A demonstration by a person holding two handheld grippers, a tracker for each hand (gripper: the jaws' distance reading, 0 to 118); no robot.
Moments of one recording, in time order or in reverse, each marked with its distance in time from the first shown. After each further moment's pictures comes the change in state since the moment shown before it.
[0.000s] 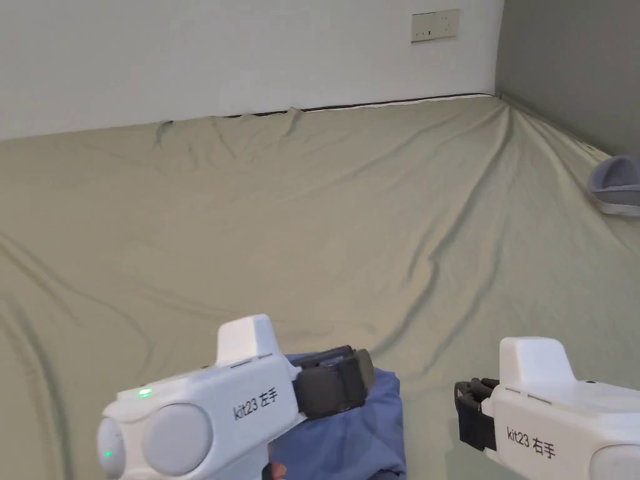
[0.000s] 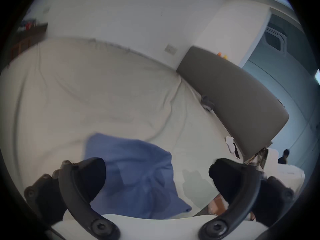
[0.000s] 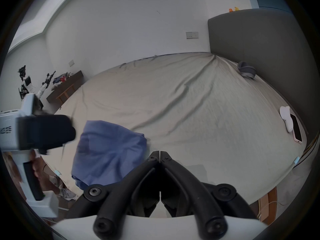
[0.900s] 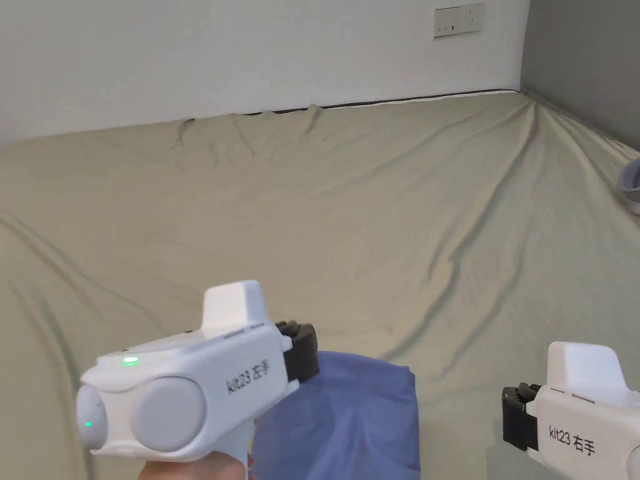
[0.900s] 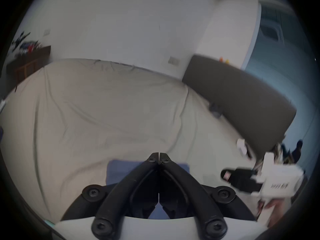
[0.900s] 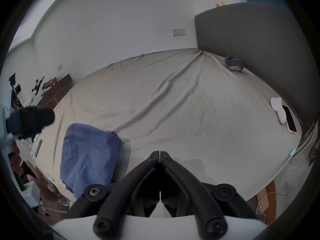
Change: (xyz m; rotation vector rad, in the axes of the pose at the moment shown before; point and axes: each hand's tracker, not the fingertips) left arm 0.000 0.027 -0.007 -0.020 0.135 -0.113; right arm 0.021 -0.004 -0.011 -0.033 -0.097 -0.068
